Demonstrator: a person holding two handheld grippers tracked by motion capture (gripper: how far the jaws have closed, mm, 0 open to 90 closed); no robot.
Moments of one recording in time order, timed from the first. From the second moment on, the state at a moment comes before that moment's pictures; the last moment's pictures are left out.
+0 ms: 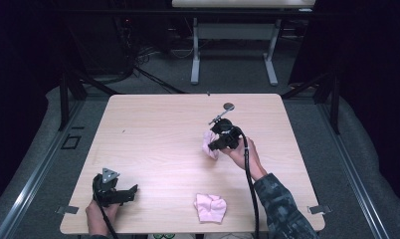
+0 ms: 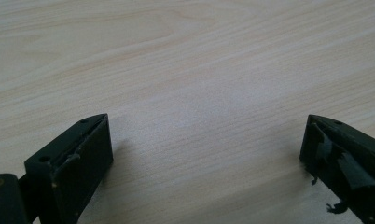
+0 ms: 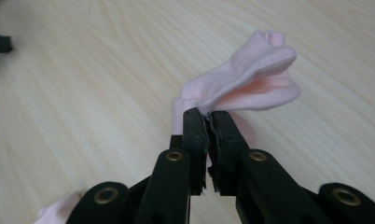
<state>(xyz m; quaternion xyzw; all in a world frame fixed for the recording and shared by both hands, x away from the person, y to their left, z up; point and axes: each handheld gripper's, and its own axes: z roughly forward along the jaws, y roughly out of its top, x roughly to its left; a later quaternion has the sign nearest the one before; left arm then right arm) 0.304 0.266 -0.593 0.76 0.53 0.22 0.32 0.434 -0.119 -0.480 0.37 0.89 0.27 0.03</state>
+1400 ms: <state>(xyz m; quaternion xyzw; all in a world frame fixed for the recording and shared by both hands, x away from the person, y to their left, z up) 0.305 0.266 -0.593 0.75 0.53 0.22 0.32 0.334 -0.150 -0.506 0.35 0.89 0.30 0.05</state>
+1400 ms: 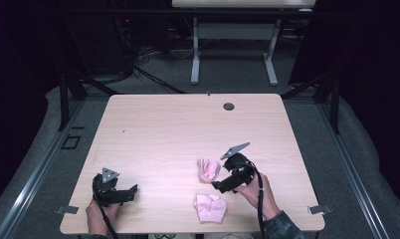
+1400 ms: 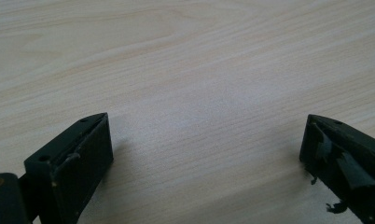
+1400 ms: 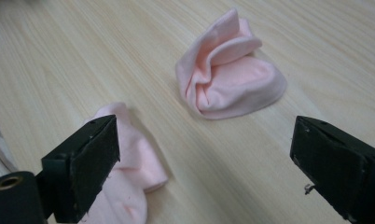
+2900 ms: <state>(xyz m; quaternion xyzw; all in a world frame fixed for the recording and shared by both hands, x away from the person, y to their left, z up) 0.272 0.188 -0.573 0.78 0.48 0.19 0.36 0.248 -0.109 -0.561 0.24 0.93 0.29 0.05</state>
